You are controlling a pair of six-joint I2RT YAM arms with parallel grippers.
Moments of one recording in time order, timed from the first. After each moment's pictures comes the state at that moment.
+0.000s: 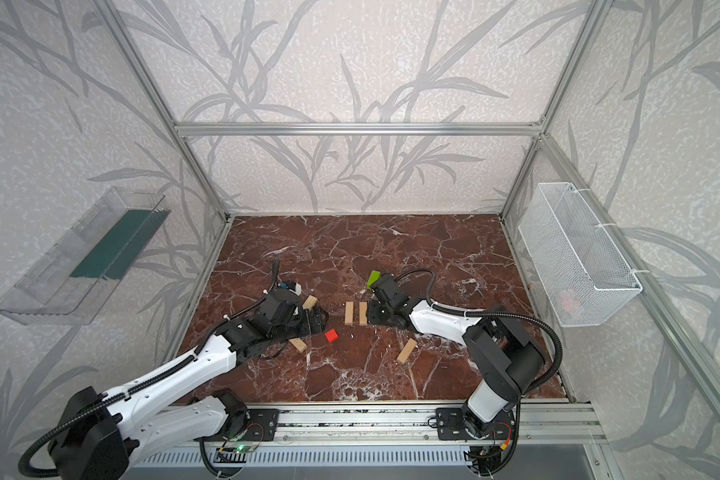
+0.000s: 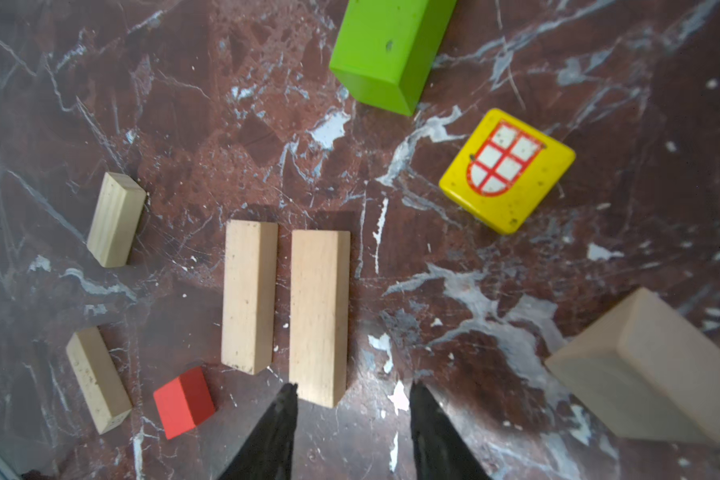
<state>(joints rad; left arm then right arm) -0.64 1.07 0.64 -0.42 -0.05 -0.78 0.71 1.63 0.86 -0.15 -0.08 0.75</state>
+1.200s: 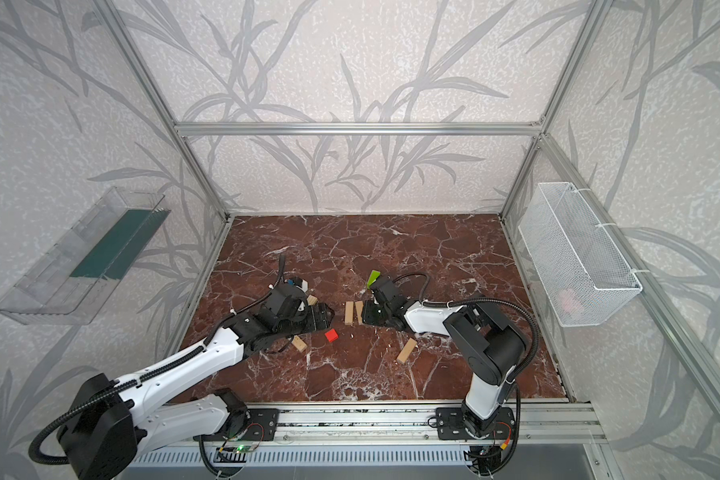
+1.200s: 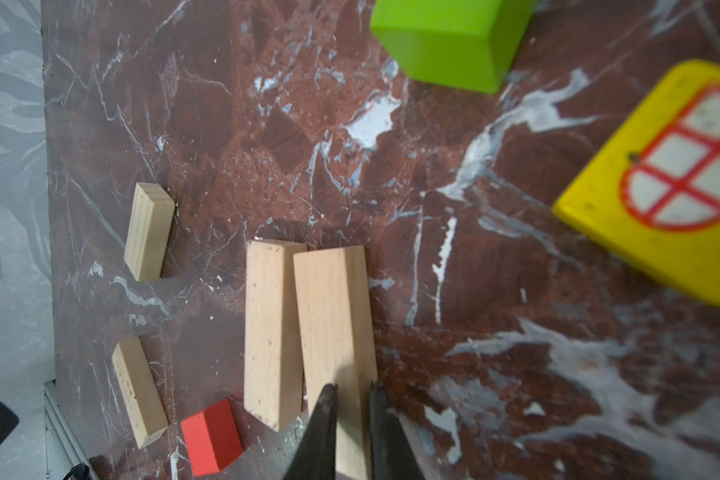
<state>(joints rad) -0.65 1.13 0.67 -0.38 -0.01 -0.78 0.70 1.75 0.82 0.07 -0.19 0.82</state>
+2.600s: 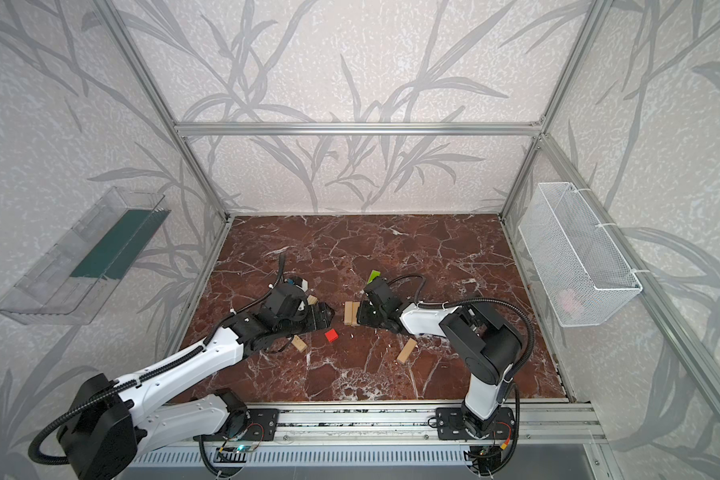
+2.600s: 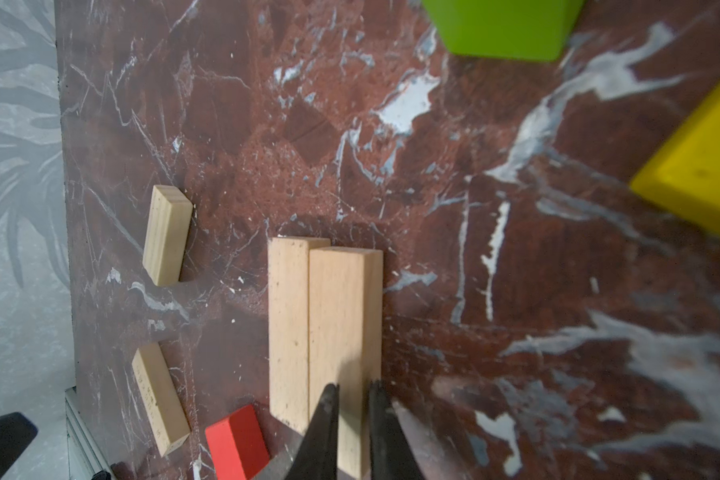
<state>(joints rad) -0.65 1.13 0.67 -0.38 -0.01 -0.78 0.75 1.77 0.84 0.08 -0.17 0.89</state>
